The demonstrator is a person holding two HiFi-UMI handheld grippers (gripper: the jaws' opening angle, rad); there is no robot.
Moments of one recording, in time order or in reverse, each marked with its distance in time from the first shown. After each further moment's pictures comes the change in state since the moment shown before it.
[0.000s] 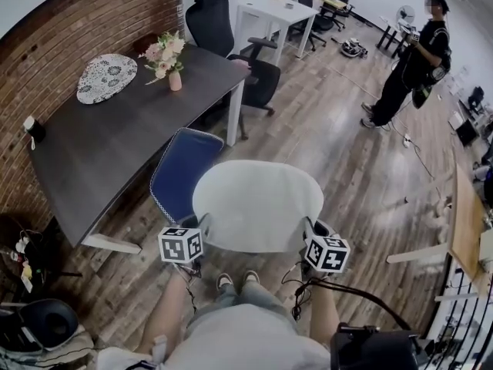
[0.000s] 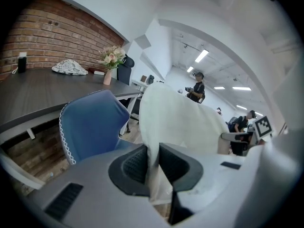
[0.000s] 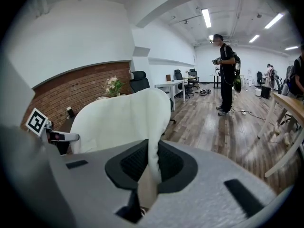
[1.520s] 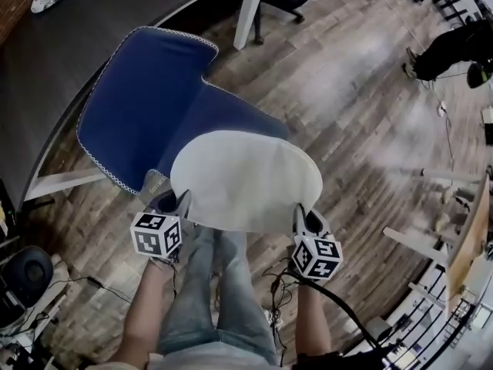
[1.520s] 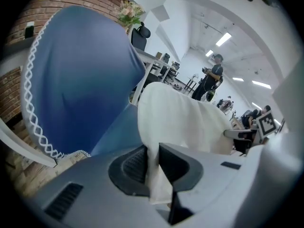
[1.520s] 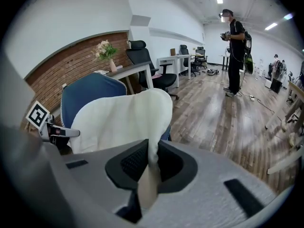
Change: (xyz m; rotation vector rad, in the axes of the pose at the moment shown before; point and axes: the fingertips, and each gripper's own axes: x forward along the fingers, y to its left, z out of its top) left arm 0.126 0.053 -0.144 -0.115 0.205 0.151; right arm 0.139 -0.063 -0.137 -0.036 0.235 0.069
